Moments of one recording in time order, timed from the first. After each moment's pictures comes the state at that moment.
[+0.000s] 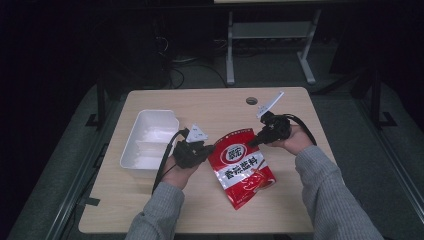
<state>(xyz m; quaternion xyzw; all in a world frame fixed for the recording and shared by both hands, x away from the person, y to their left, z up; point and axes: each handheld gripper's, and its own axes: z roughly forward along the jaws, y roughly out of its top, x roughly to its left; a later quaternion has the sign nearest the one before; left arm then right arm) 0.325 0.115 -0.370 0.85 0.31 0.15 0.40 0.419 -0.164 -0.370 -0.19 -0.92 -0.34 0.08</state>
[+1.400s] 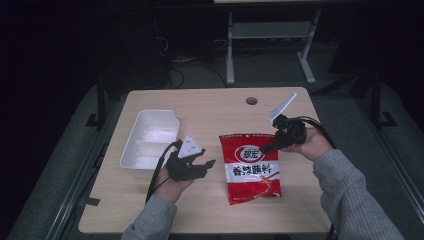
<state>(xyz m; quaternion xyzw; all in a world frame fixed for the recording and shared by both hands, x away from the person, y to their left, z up) 0.291 0.132 -0.379 0.85 0.29 0.17 0.41 0.385 -0.187 -0.342 -0.20 -0.93 -0.31 0.08</state>
